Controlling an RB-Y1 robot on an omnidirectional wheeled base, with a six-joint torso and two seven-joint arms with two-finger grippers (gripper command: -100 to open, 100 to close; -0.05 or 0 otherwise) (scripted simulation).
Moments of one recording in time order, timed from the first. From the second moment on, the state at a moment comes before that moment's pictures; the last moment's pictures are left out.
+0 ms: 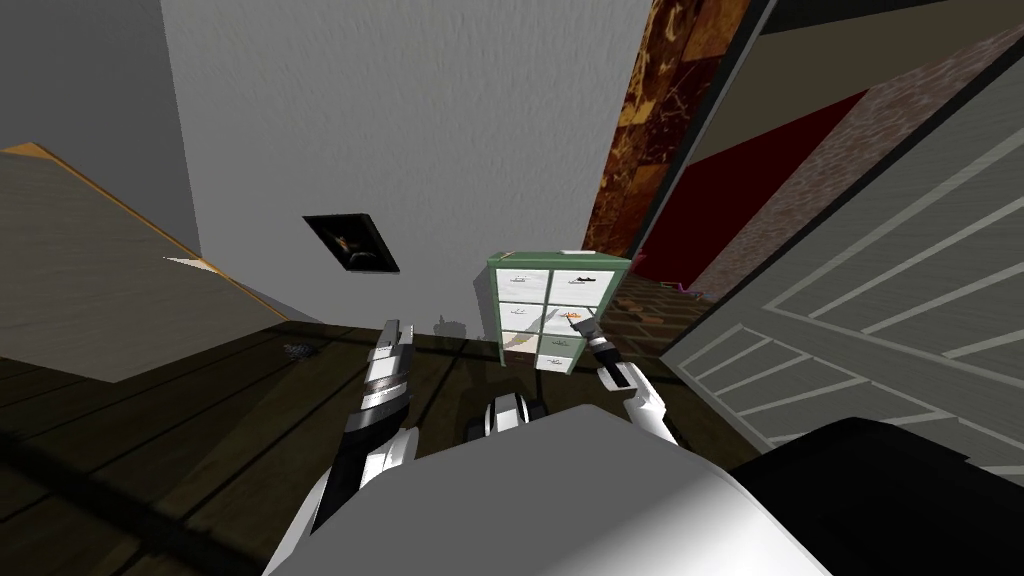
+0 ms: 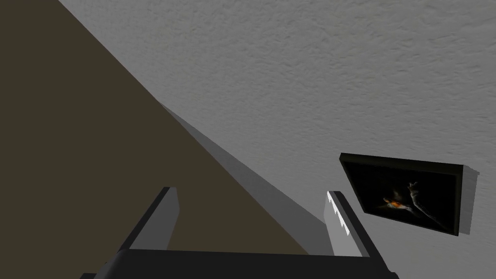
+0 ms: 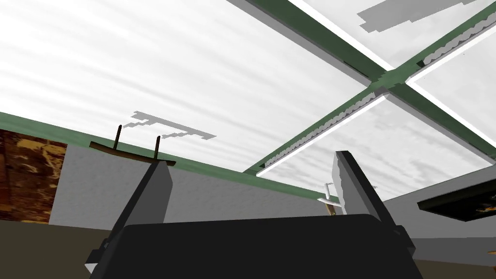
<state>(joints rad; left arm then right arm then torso) 0.54 0.03 0.00 -2.22 -0.07 -0.51 -0.11 0.21 -0.22 -0.46 -1.55 0.59 -0.63 1.36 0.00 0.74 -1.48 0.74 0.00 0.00</state>
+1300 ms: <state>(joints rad) 0.54 0.03 0.00 -2.22 -0.07 -0.51 -0.11 0.07 -0.17 -0.54 -1.34 0.76 -0.64 1.68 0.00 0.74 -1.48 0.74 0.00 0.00</state>
